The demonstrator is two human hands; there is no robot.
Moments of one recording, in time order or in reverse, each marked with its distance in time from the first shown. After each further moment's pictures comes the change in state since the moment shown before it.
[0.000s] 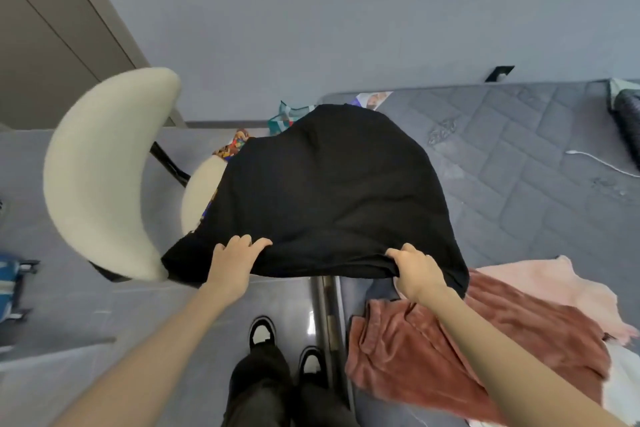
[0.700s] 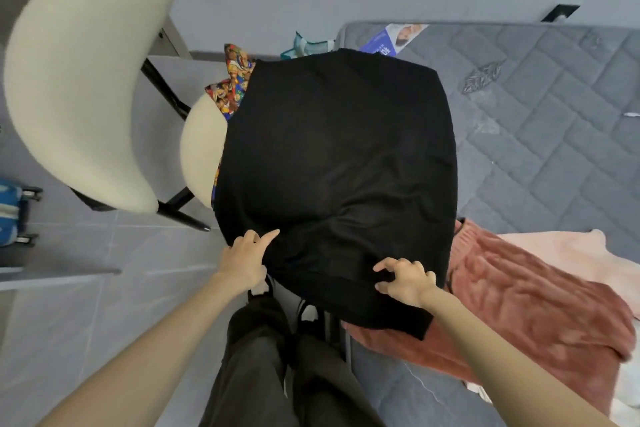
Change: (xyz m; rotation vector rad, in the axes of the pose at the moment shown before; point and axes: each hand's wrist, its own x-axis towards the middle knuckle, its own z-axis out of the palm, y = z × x) left_hand -0.028 0.018 0.101 -0.218 -0.320 -0.099; right_hand -0.005 -0.005 0.105 0.259 -0.390 0.109
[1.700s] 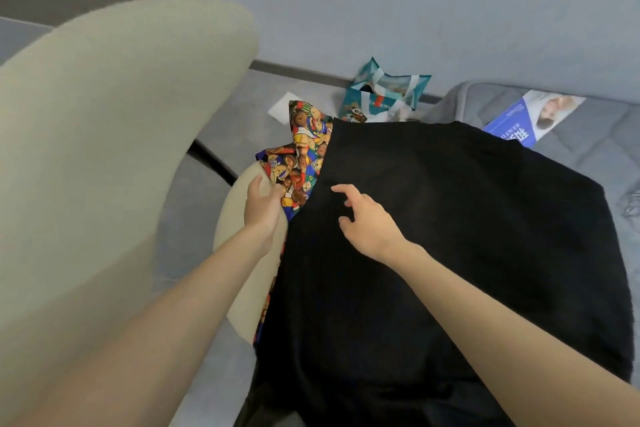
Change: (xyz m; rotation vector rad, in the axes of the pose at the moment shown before) left_hand 0.317 -0.148 -0.177 -1.455 0.353 -0.570; right_hand 0.265 -0.344 -0.179 0.117 0.124 -0.366
